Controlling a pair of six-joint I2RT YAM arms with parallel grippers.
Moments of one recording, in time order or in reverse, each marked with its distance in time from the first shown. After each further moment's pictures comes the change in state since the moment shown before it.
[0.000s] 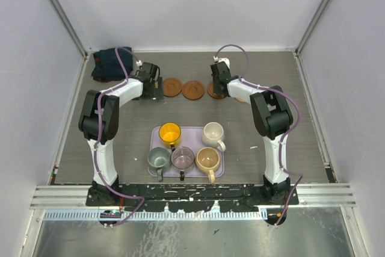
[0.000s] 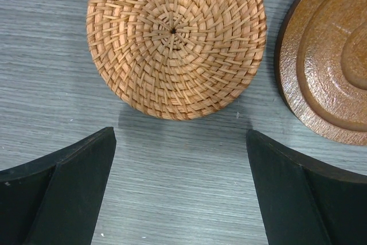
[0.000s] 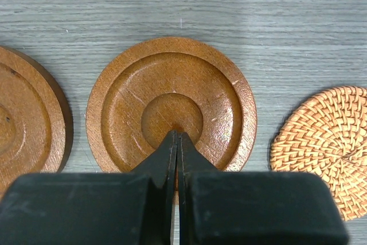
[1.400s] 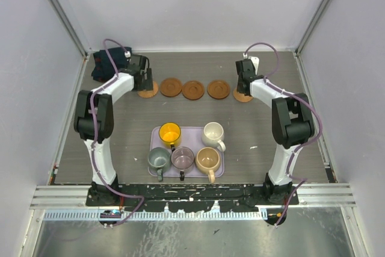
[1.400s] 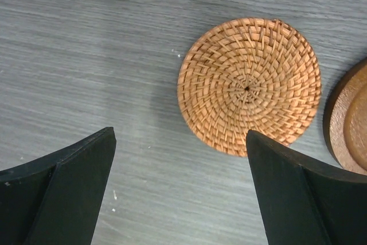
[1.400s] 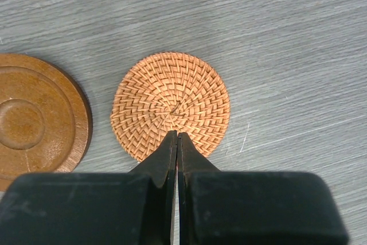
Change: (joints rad) left arm 0.089 -0.037 0.063 -0.013 -0.058 0.064; right arm -0.173 -0.219 -0.169 -0.069 0.096 0.034
